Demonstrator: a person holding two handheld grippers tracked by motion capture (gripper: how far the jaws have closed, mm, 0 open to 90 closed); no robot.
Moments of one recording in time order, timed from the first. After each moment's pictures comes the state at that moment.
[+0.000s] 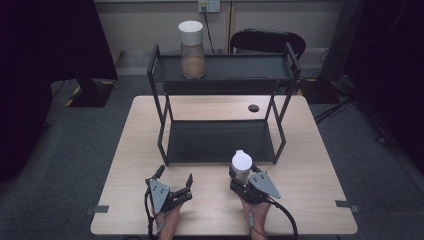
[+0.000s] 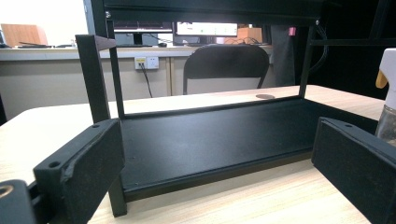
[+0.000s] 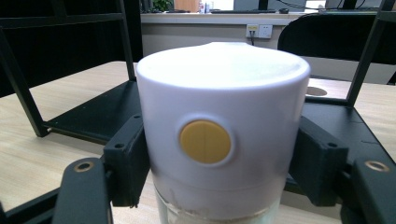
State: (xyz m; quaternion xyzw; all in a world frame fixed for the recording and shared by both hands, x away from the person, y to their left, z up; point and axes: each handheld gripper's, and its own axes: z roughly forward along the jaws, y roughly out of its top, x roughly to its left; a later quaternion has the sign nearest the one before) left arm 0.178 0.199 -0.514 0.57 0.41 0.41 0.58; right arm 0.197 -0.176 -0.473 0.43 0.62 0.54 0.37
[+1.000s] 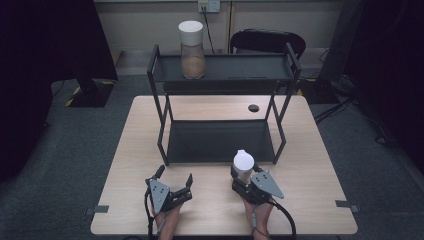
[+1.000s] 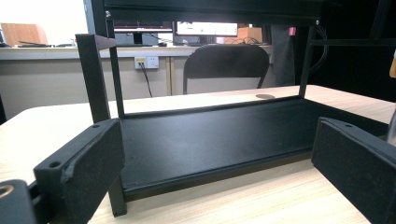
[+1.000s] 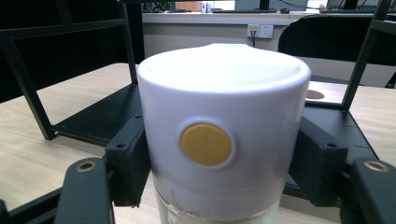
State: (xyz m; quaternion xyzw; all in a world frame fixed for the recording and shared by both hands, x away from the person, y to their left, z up) left arm 0.178 0.199 -0.514 0.57 0.41 0.41 0.58; right arm 0.192 -0.182 -0.458 0.43 0.63 0.54 0.36
